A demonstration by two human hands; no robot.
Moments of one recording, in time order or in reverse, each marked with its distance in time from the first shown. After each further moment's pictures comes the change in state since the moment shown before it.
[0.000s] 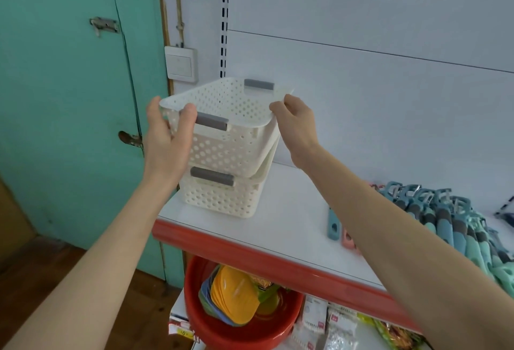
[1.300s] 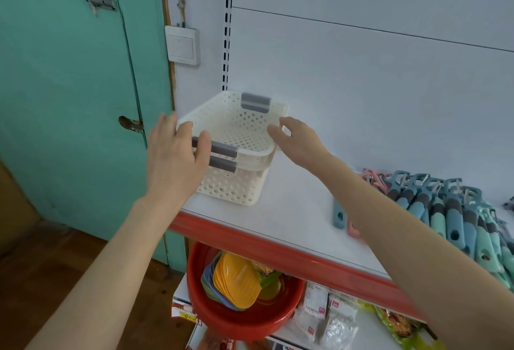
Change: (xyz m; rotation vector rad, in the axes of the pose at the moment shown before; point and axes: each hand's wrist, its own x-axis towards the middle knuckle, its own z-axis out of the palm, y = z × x) left_hand -0.027 -0.025 0.002 0.685 -0.099 0.246; right_hand -0.012 0.035 -0.013 -0.657 -0.287 0.029
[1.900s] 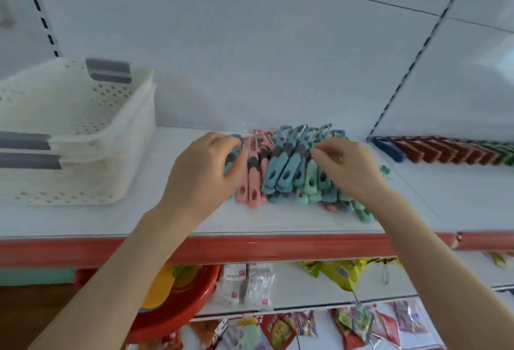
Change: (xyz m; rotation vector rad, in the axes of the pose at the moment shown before) left_hand -0.057 0.158 0.085 -0.378 -0.280 0.580; right_hand -0.147 0.158 -0.126 -0.194 0.335 0.248
